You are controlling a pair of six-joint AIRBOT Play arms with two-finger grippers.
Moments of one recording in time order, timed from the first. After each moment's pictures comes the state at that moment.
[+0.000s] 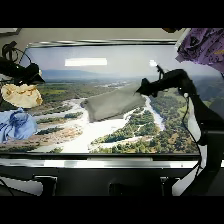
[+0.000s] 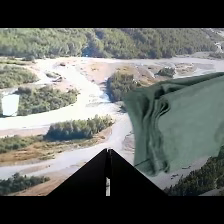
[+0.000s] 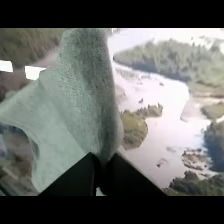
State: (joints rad) left arm 0.16 -1.68 1.99 1.14 -1.59 -1.67; right arm -0.06 -1.94 1.79 2.42 -1.24 -1.66
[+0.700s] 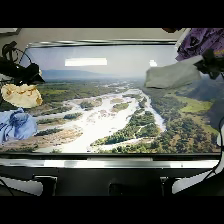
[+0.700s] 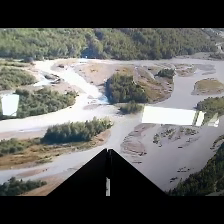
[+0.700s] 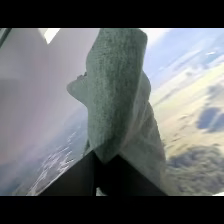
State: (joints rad) left arm 0.16 -1.68 1.99 1.14 -1.59 -1.67; right arm -0.49 -1.83 2.06 2.16 -1.18 -1.33
